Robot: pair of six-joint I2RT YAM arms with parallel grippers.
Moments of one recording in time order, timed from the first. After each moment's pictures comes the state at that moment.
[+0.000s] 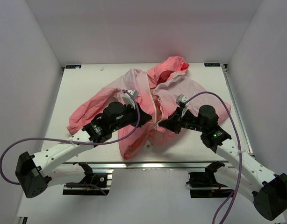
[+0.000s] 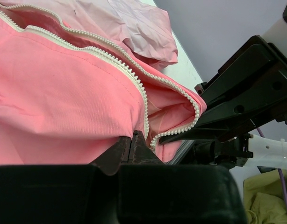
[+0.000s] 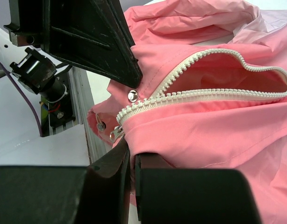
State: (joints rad) left arm -0.87 1.09 0.87 -0.04 0.06 -0.59; right arm 0.56 0.88 0.58 0.18 -0.73 0.17
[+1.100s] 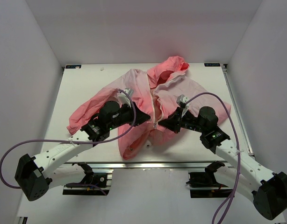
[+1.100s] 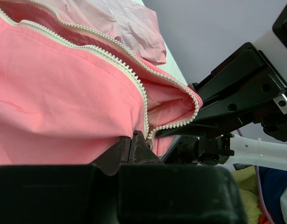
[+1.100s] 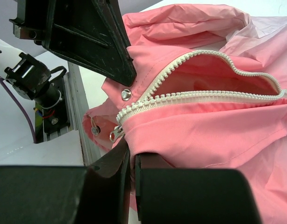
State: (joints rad) left arm -0.79 1.07 0.81 0.03 0.19 -0.68; right arm 0.56 0.88 0.54 0.26 -0.70 0.19
